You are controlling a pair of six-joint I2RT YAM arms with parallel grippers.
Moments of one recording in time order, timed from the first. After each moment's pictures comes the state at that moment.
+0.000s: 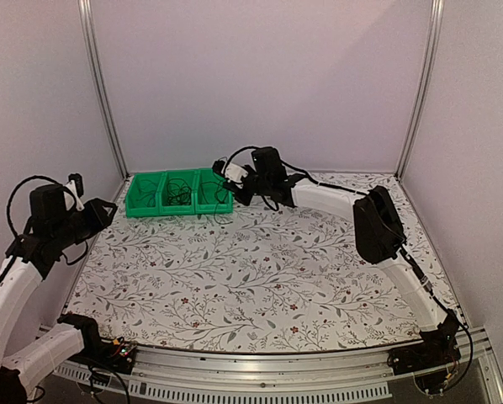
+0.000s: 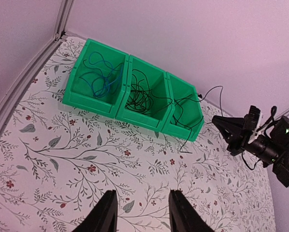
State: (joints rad) left arm -0.03 0.69 0.65 -0.38 0.15 -0.52; right arm 0.74 2.61 2.30 -0.03 -0.25 -0.58
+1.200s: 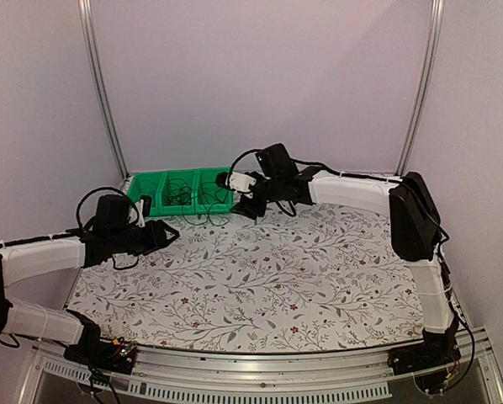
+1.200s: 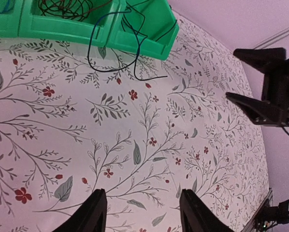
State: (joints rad) left arm -0.34 1.14 0.52 0.01 0.26 -0.60; right arm 0.80 2.29 1.90 -0.23 -0.19 -0.68
